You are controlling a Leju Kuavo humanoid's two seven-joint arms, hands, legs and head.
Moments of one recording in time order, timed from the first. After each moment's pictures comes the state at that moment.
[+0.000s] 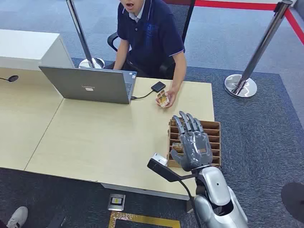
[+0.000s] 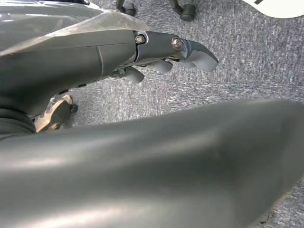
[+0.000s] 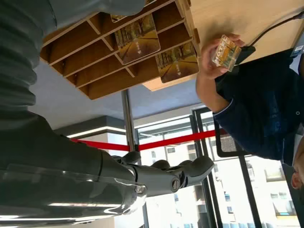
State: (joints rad) left arm -0.09 -0.14 1.18 -0.20 -1.21 -0.08 -0.12; right arm -0.23 0.03 0.61 -1.10 1.33 -0.16 -0.04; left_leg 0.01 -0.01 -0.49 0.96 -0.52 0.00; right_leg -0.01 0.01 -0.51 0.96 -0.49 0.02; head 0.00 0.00
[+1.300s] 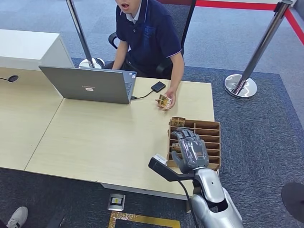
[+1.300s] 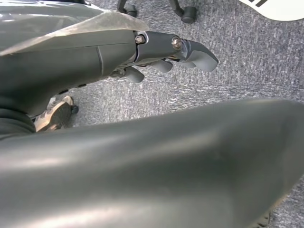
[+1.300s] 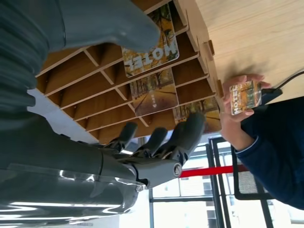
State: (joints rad) left arm -0.08 -0.13 1.18 -0.20 -1.21 -0.08 -0.12; right arm -0.26 0.08 0.56 -0.95 1.31 -0.17 -0.03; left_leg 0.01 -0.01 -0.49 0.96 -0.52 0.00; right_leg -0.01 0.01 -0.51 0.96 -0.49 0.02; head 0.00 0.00
